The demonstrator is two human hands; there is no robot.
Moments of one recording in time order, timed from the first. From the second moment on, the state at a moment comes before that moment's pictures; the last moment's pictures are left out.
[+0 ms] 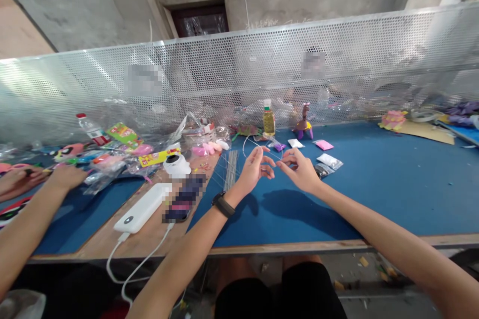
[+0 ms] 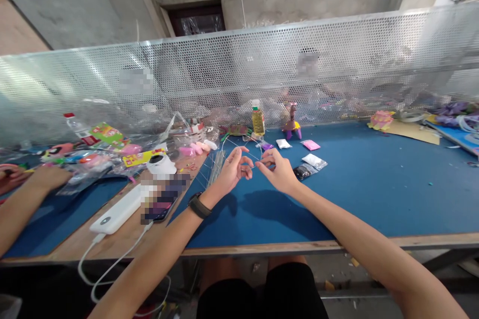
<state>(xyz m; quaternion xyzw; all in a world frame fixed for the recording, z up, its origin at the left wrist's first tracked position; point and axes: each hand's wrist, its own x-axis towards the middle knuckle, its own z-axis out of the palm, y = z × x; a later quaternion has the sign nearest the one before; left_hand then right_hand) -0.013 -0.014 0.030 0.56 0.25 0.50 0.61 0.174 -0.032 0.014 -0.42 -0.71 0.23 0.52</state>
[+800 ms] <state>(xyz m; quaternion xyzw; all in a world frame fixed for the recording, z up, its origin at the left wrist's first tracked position) -0.023 0.003 0.030 0.51 0.34 0.61 0.50 0.182 -0.031 0.013 -0.36 -0.77 0.20 0.48</state>
